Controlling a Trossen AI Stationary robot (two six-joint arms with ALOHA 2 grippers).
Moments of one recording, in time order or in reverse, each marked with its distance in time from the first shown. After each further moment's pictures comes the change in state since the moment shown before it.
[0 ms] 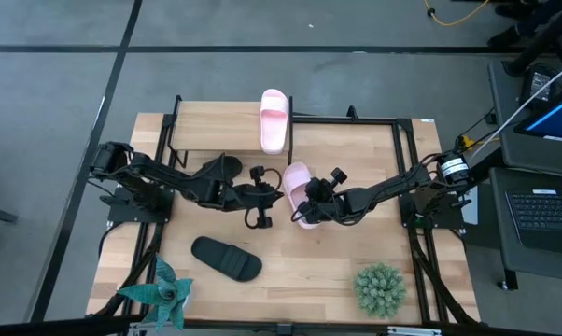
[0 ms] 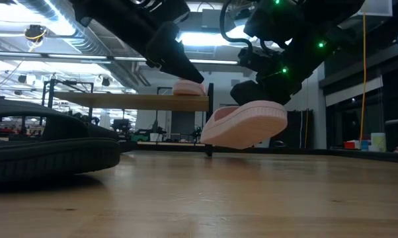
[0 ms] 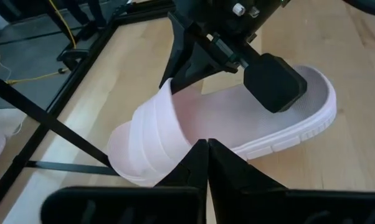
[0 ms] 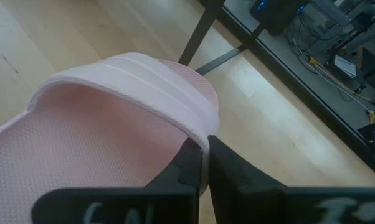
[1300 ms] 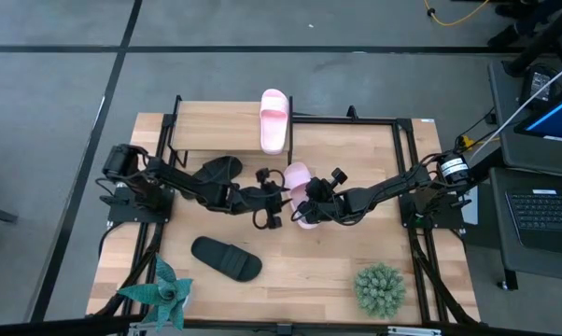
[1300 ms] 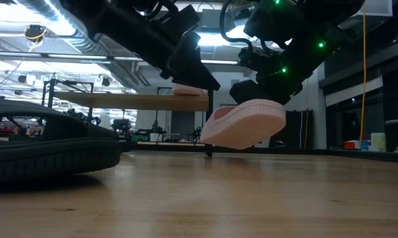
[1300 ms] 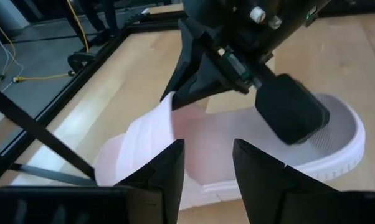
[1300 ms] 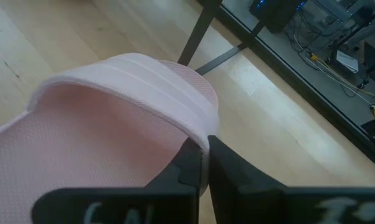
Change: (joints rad) left arm 0.003 0.123 0.000 0.212 -0.037 -0.062; right arm 0.000 0.001 0.000 0.002 -0.001 0.028
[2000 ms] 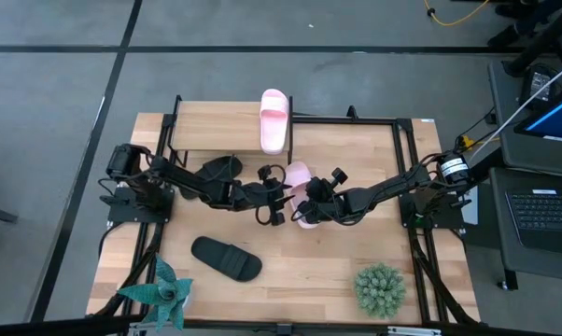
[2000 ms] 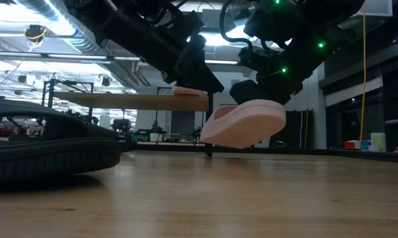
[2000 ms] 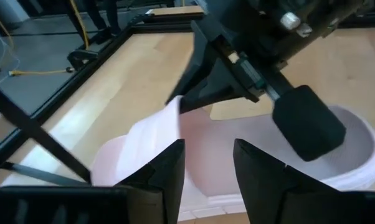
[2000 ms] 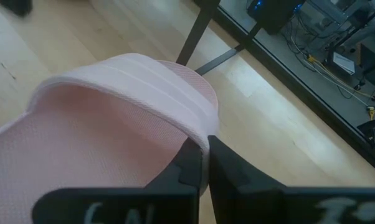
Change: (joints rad) left arm 0.035 0.030 0.006 0.042 0.034 -0.027; right arm 0.000 0.000 0.000 0.000 0.011 -0.004
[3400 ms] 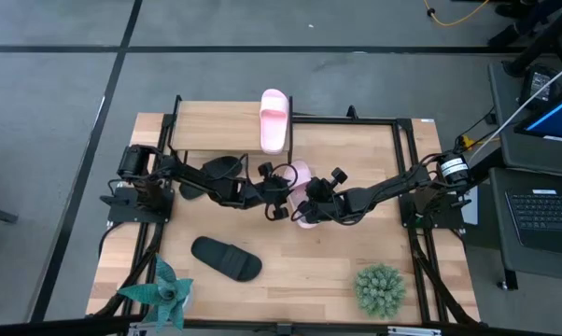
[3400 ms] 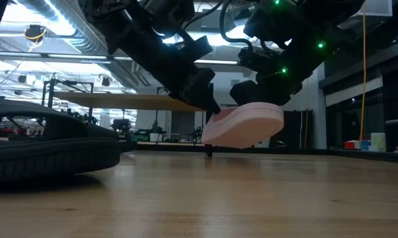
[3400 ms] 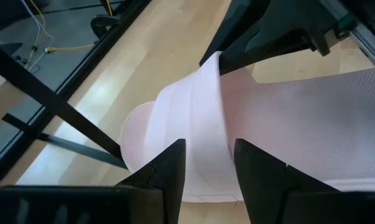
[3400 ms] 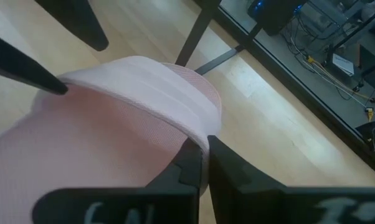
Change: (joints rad) left arm 0.044 0.082 0.078 -0.151 -0.079 0.005; right arm 0.000 0.000 0.000 0.001 -0.002 -0.012
